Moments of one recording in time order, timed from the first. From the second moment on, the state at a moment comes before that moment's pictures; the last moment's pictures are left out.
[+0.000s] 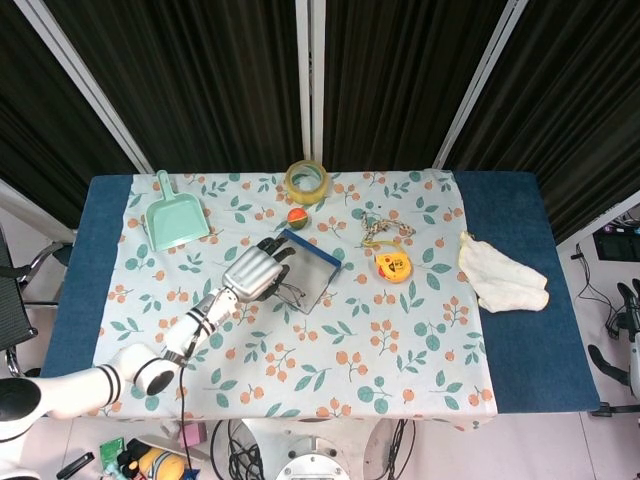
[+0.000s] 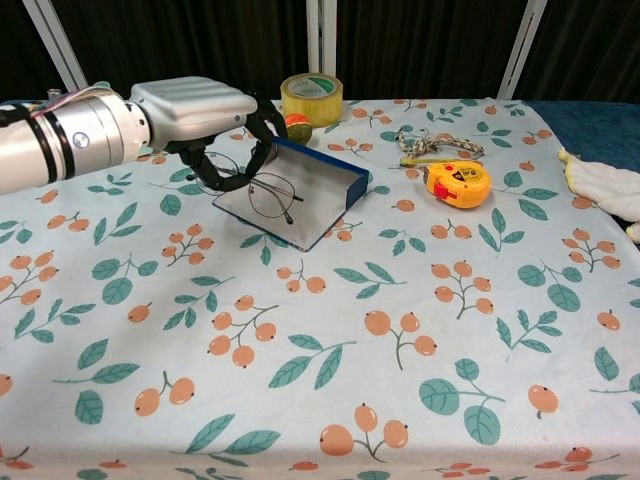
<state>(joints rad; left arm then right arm) -0.90 -1.62 -0.19 -1.20 1.44 0.78 0.16 -0.01 -1.10 0.12 -1.54 -1.41 1.56 0.01</state>
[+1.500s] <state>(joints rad) -1.17 -2.09 0.02 -0.19 1.67 0.83 -0.49 -0.01 -1.10 0.14 -1.55 -1.35 1.53 0.02</state>
